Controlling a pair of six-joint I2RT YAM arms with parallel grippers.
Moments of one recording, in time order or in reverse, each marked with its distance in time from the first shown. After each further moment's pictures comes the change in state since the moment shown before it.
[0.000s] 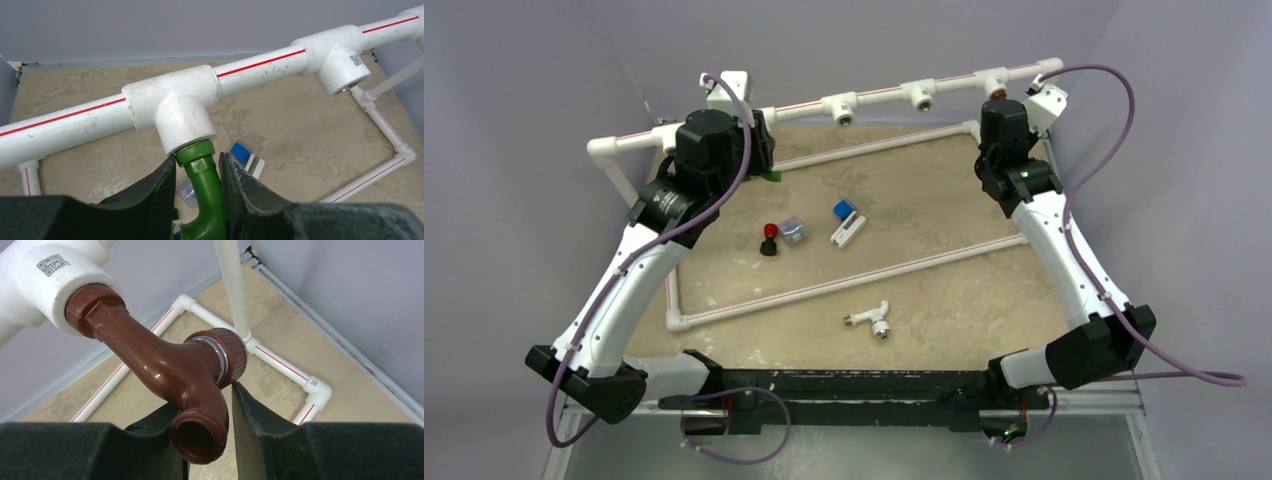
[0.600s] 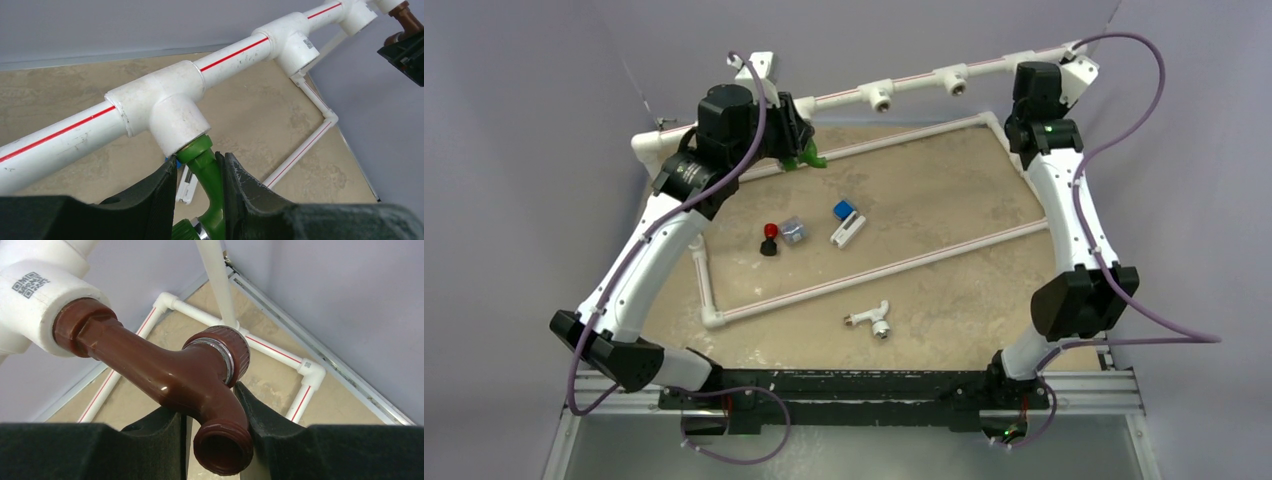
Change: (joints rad) left arm 0.005 0.172 0.134 0.046 0.262 -0.126; right arm -0.219 0.245 0.306 -0.130 -0.118 -0.012
